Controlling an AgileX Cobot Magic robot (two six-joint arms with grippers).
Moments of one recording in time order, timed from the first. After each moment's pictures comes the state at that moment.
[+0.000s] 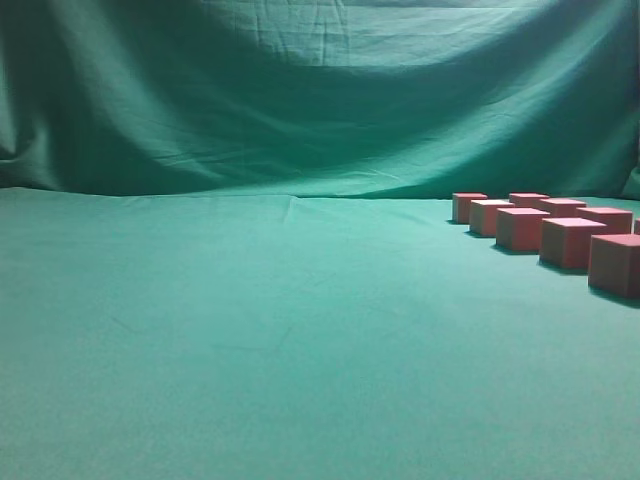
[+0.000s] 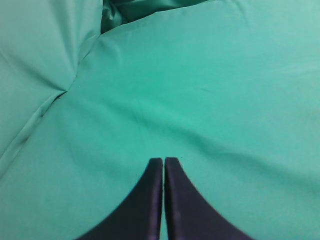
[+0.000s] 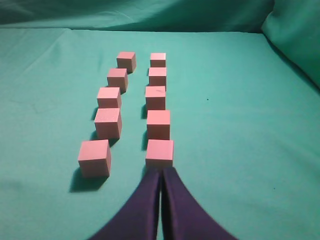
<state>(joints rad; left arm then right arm) 0.07 -0.02 0.02 0.41 0.37 -0.08 0.09 -0.01 0.03 0.12 0.38 -0.12</state>
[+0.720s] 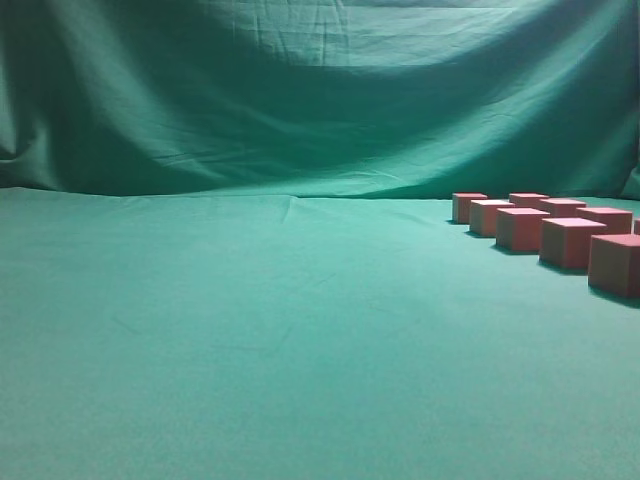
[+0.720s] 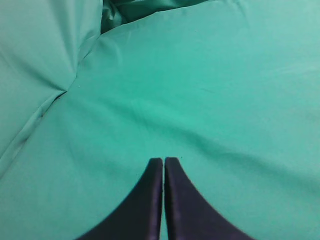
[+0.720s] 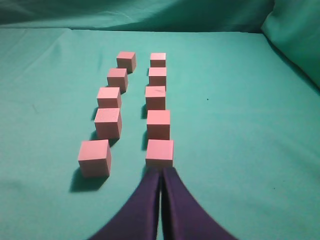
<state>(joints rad) 0.07 -0.02 0.02 0.41 0.37 -0.08 0.09 -0.01 0.03 0.12 0.38 -0.12</state>
